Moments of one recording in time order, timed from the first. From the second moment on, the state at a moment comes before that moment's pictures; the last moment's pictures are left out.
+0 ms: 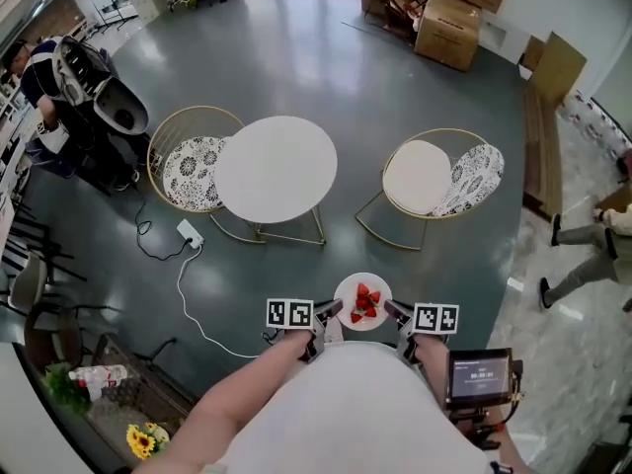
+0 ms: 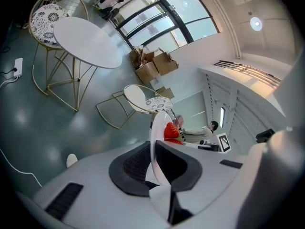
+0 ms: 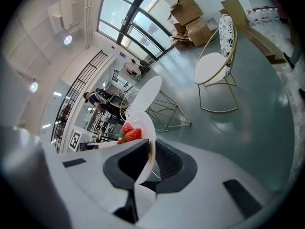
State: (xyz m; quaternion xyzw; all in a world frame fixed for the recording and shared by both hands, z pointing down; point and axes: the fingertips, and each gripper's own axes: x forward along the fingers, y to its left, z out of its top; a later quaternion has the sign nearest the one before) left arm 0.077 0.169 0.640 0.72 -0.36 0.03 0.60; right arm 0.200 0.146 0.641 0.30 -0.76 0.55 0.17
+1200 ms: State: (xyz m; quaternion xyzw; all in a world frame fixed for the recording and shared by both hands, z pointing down) left arm 0.047 0.000 0.645 0.67 -0.43 0.01 0.61; right arm 0.165 -0.042 0.652 0.22 -0.77 0.56 0.21
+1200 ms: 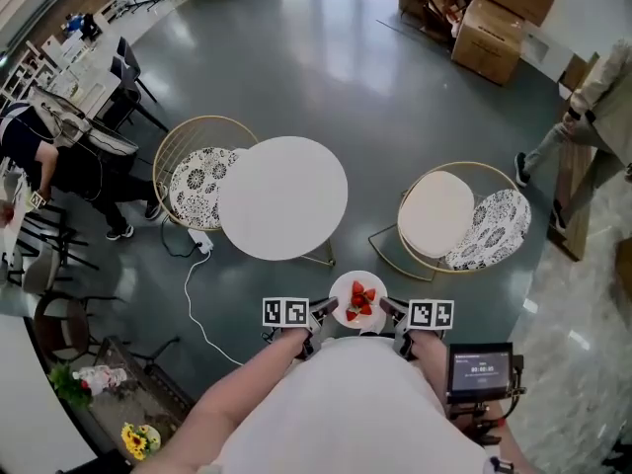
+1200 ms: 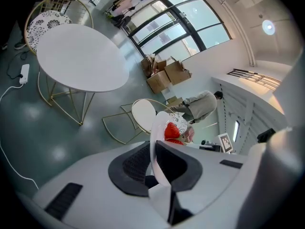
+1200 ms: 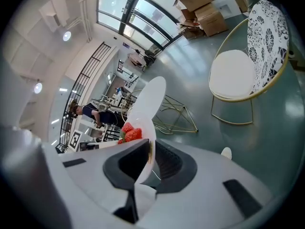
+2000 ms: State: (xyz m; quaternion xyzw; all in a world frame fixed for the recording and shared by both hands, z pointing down) left arm 0.033 -0.075 0.634 0.62 -0.49 -0.02 0.61; right arm 0.143 -0.134 0.650 0.14 -0.78 0.56 0.22
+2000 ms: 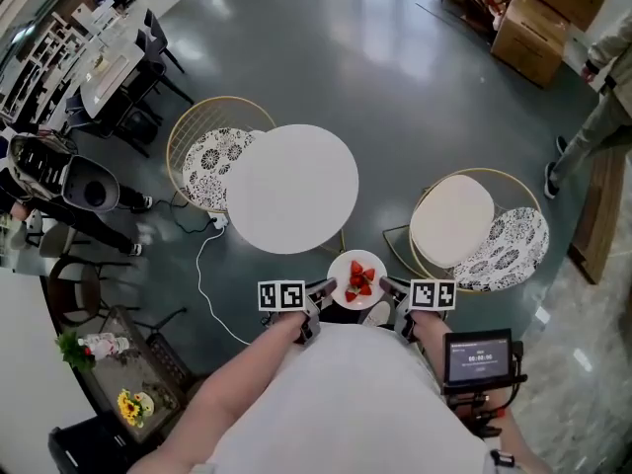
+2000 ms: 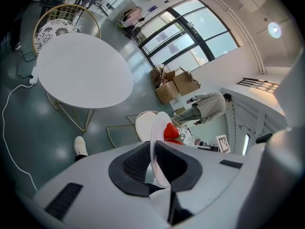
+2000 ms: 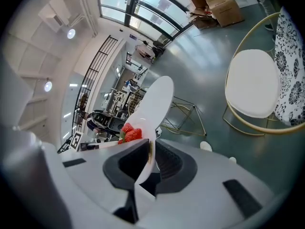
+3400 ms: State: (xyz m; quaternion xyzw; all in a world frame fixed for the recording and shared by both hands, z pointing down) left arm -0.135 -0.158 0.648 0.60 -0.52 -0.12 0.60; right arm -0.040 -0.237 0.645 0.10 -0.80 0.50 0.32
